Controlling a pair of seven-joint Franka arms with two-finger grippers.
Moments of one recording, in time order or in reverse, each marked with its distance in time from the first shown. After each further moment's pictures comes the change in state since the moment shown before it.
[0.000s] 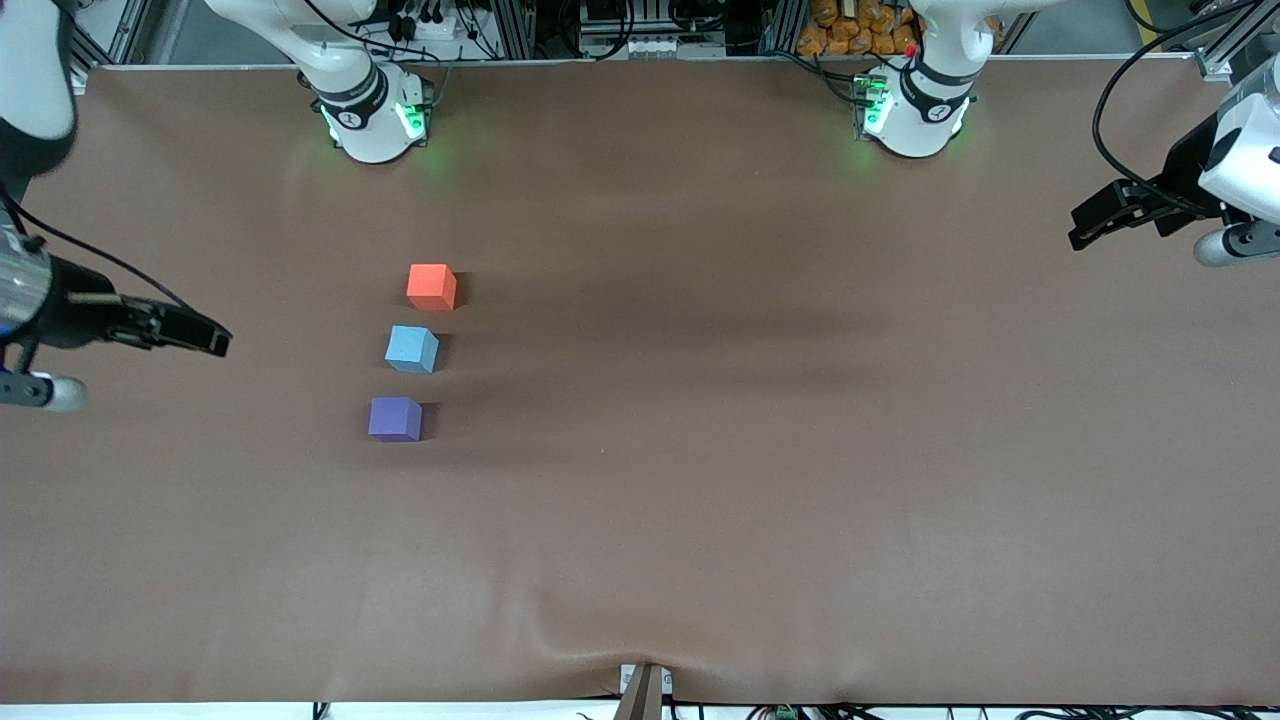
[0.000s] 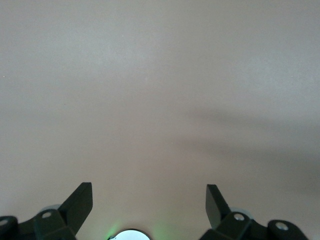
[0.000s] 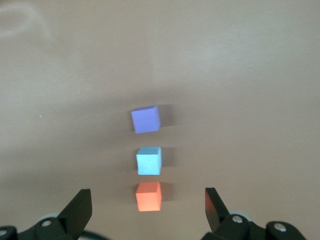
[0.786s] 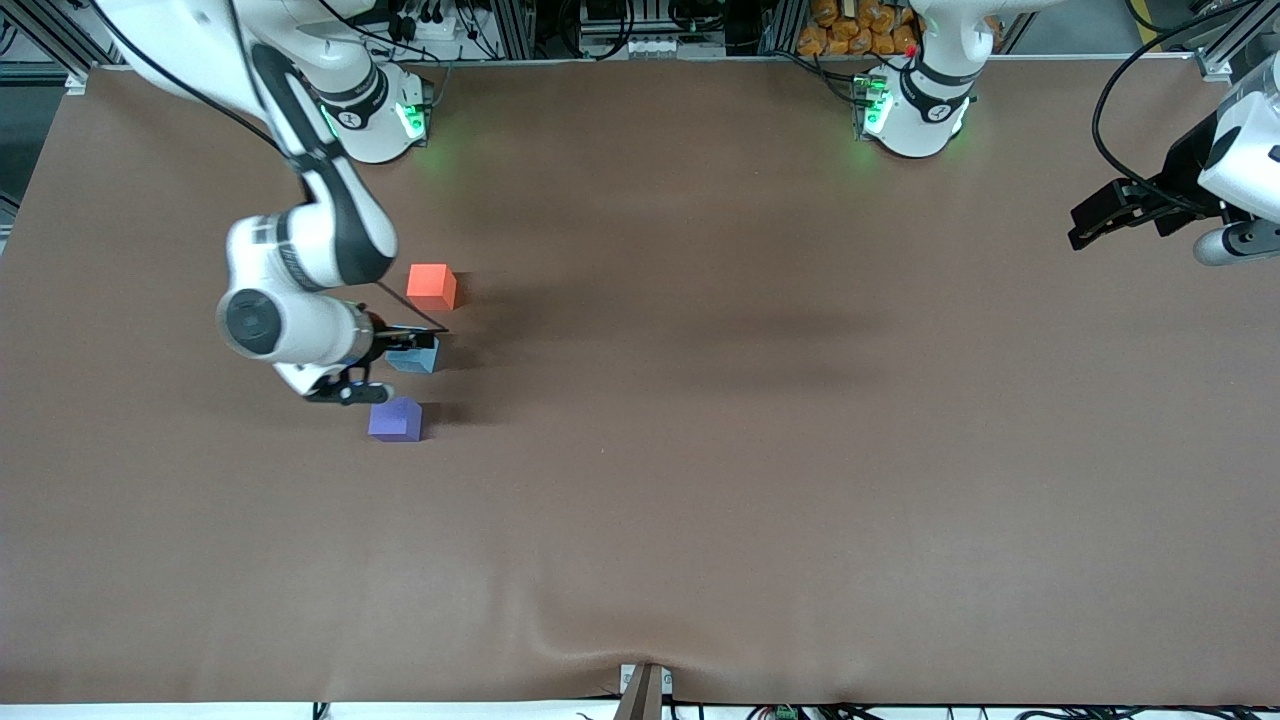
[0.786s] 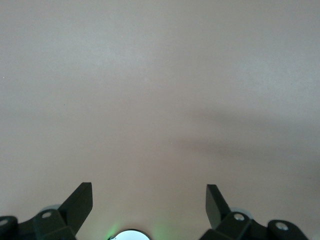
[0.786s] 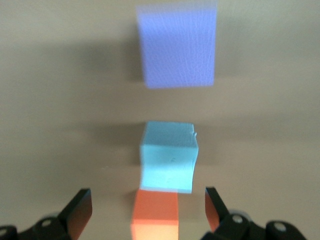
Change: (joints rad) left arm -0.001 0.000 -0.003 0.003 0.000 -0.001 0.000; right arm 0.189 0.056 0.009 -0.603 0.041 0.440 0.021
